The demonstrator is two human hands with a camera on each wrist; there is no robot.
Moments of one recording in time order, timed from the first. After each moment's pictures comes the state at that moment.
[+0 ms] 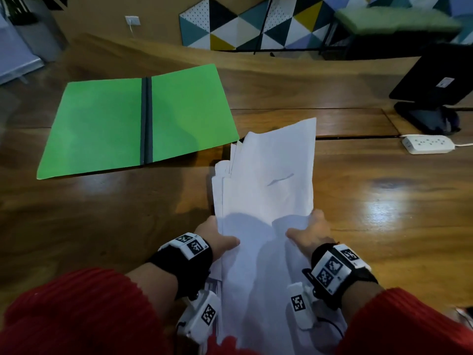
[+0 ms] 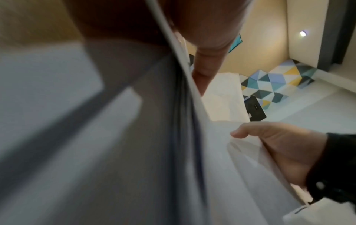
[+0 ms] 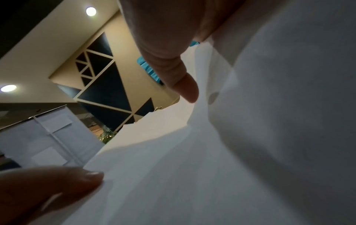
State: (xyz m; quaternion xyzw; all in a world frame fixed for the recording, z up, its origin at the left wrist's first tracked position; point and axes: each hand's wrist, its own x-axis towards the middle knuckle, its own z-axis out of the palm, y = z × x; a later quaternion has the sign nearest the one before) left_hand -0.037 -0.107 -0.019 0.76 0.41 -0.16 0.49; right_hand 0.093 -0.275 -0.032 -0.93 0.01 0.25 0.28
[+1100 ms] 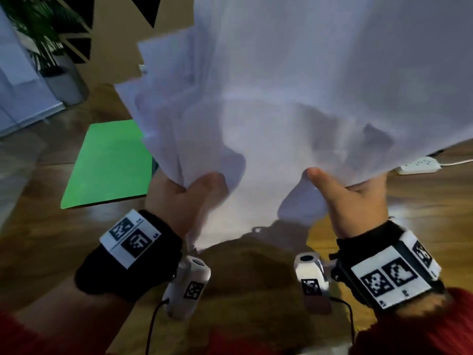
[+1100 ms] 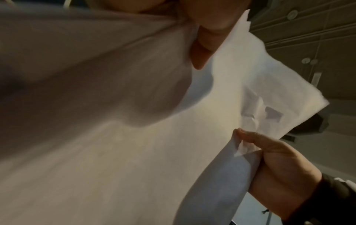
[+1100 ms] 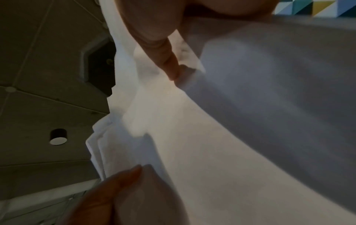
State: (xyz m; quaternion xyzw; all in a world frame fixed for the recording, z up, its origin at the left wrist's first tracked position) left_hand -0.054 -0.091 0.134 0.73 0.32 0.31 0.52; right_hand 0.081 -0.264 0.129 -0.63 -0.24 0.00 0.74
